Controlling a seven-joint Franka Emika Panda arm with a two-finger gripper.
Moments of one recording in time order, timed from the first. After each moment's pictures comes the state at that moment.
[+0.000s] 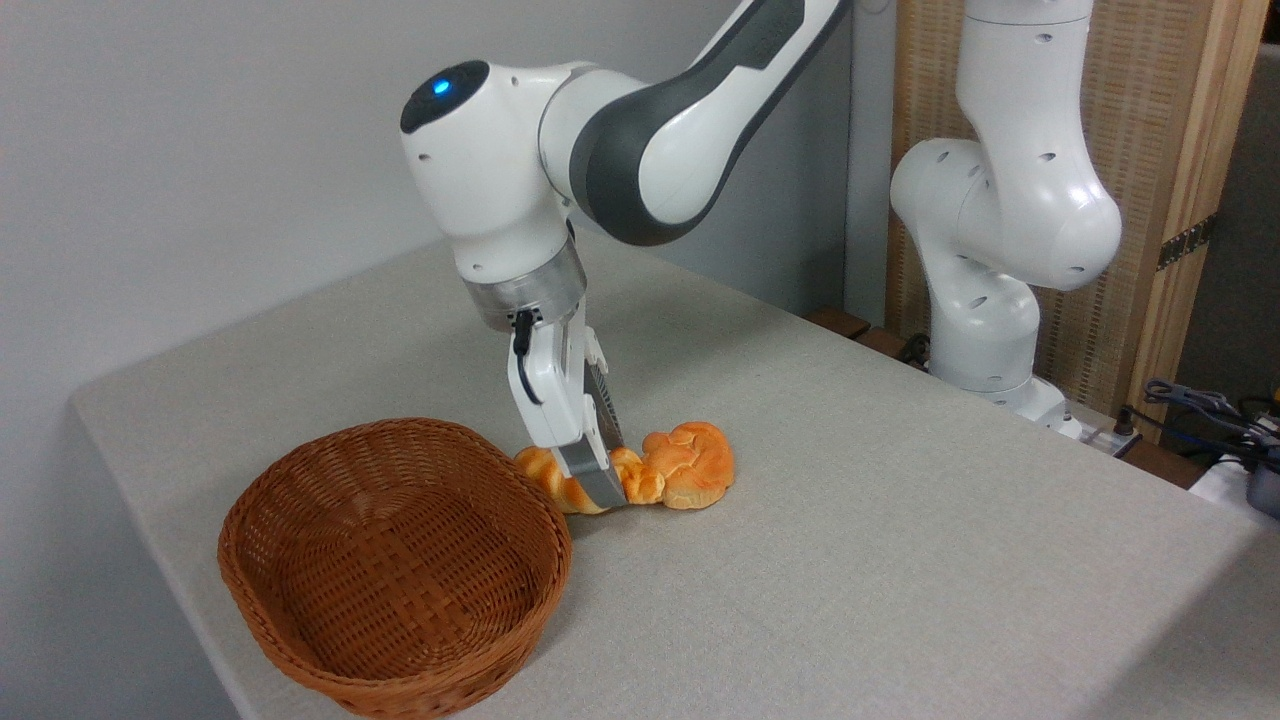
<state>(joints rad) -0.17 -0.05 0.02 -2.12 -0.01 1.89 1.30</state>
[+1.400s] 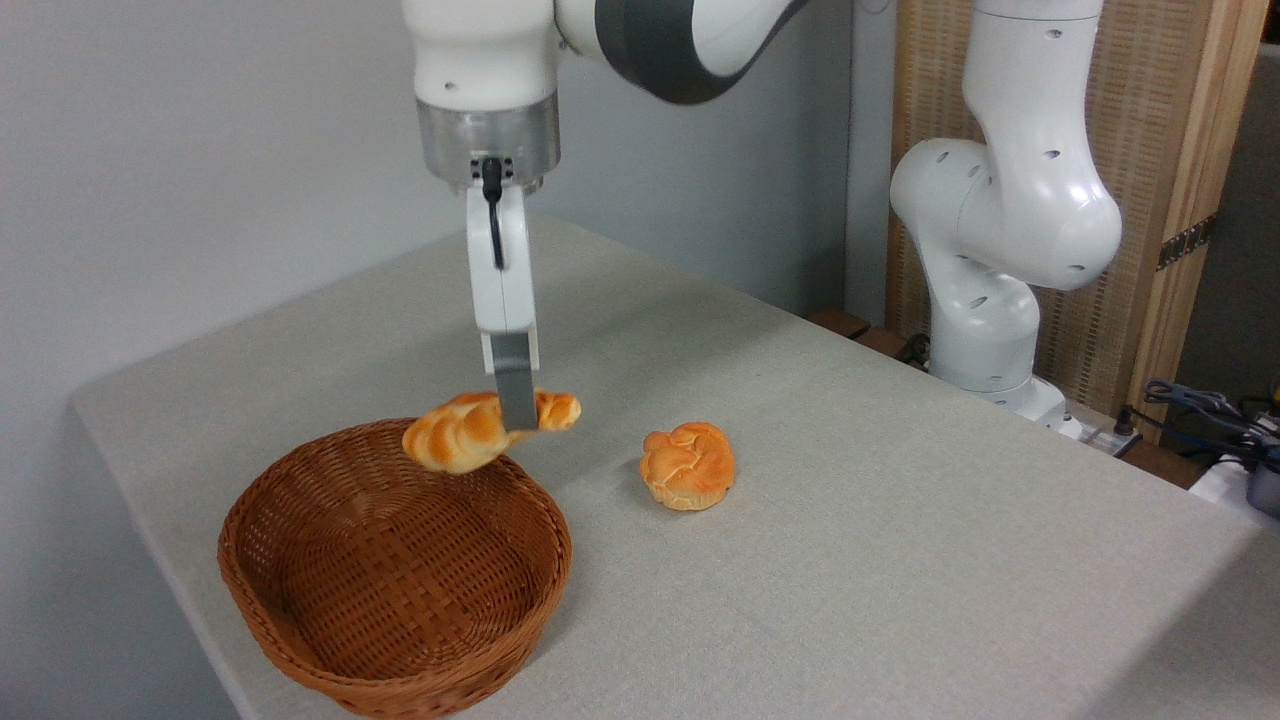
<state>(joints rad) -0.17 -0.10 0.11 -1.91 -0.10 1.90 1.29</state>
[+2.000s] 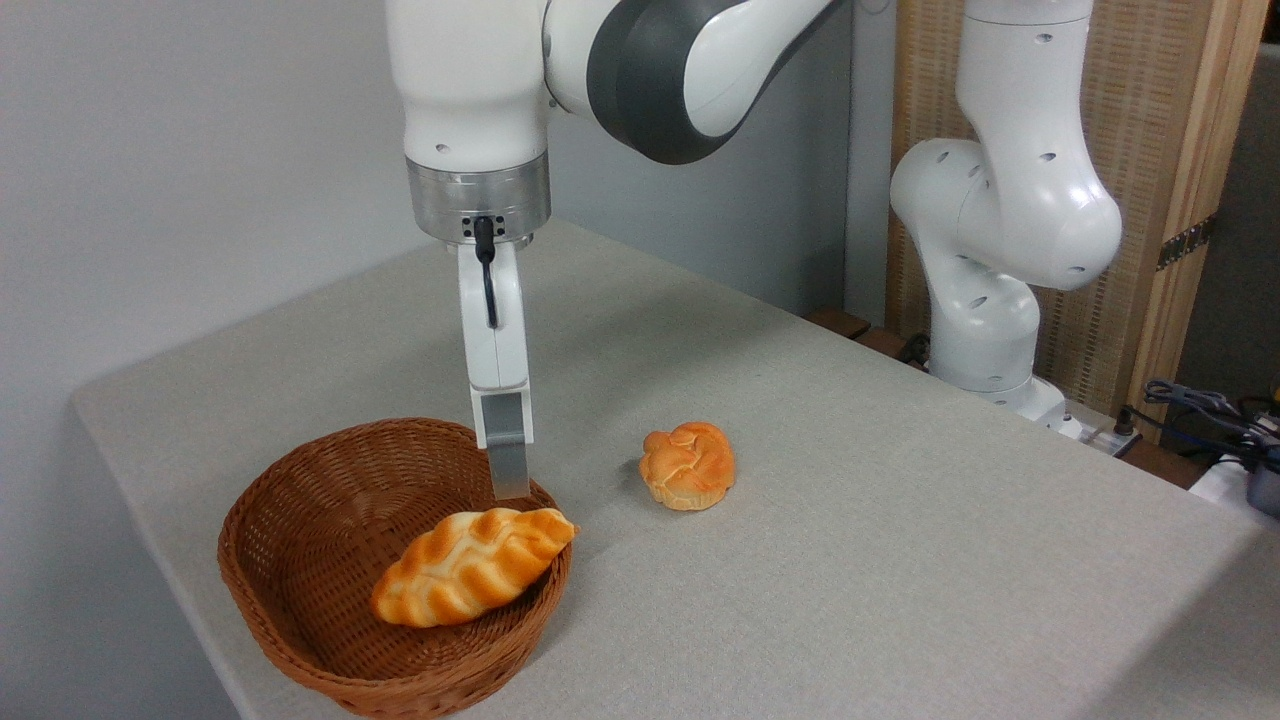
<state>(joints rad) -0.16 -0.04 0.13 -1.91 -0.10 1.96 1.29</state>
